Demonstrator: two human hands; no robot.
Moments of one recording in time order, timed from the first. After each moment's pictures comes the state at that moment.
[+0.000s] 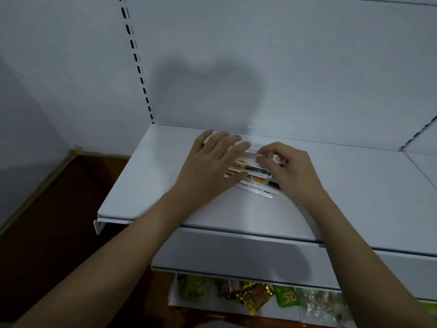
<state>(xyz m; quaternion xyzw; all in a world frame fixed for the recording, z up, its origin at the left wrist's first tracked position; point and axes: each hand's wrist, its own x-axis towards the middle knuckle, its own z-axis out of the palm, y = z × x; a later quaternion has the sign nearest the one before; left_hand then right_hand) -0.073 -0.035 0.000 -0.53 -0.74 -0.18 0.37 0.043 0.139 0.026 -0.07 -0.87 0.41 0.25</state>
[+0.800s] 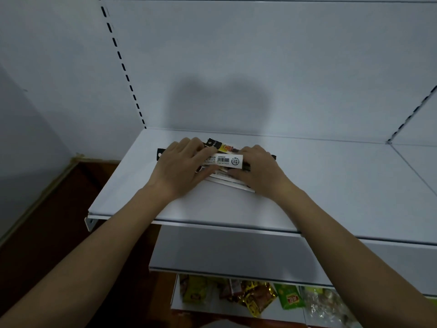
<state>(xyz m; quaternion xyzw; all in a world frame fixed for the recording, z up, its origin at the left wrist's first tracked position) -0.081 -0.054 0.004 -0.54 -0.76 -0.12 0.34 0.022 0.146 -0.002 0.00 -0.96 0.22 0.18</state>
